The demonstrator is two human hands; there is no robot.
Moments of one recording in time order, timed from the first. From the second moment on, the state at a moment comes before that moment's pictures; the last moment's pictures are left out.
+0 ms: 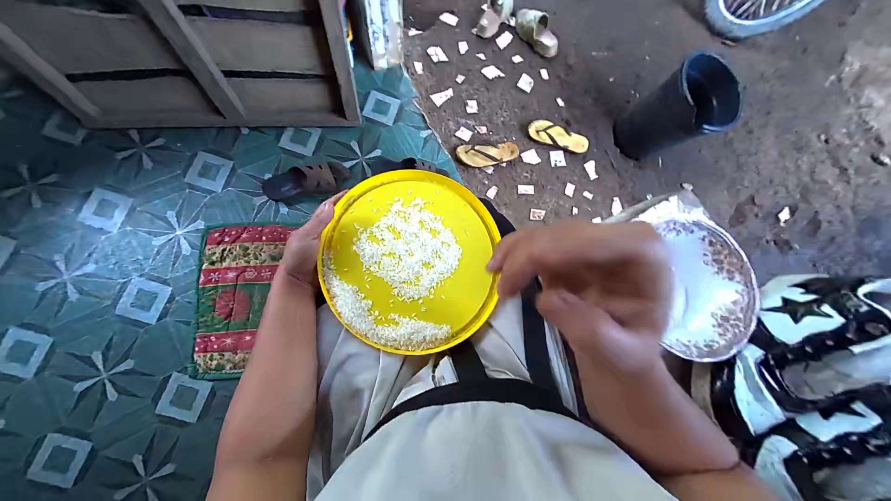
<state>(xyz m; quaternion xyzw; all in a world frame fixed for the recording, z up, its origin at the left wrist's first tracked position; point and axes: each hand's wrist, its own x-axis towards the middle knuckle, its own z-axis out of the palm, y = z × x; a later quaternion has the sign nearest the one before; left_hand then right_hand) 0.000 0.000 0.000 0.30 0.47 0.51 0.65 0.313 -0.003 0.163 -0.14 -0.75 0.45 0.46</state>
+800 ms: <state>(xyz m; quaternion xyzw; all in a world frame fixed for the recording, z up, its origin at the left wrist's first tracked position) -0.003 0.001 -0.001 0.26 0.43 0.53 0.69 0.294 0.025 0.027 -0.39 -0.91 0.12 0.04</state>
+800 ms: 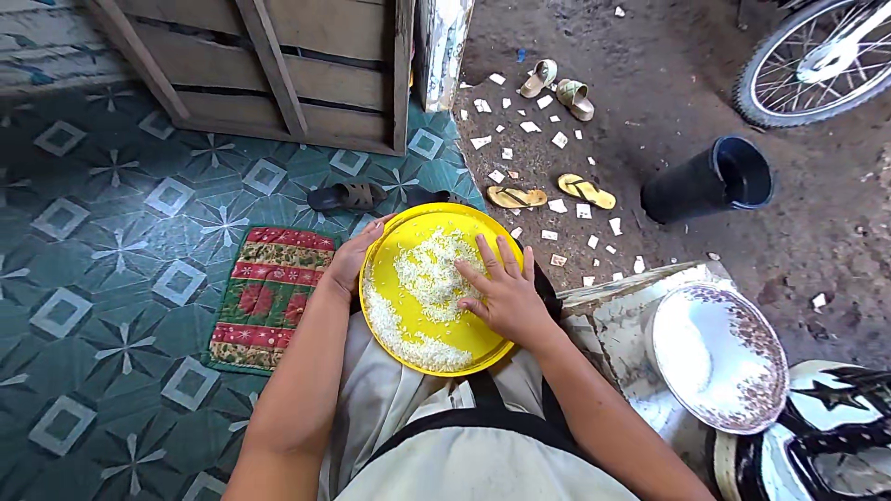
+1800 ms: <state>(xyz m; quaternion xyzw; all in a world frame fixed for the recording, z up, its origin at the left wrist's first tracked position) 0.003 0.001 0.015 0.26 0.46 0.51 0.68 0.307 -0.005 0.020 -0.37 -0.92 0.10 0.06</state>
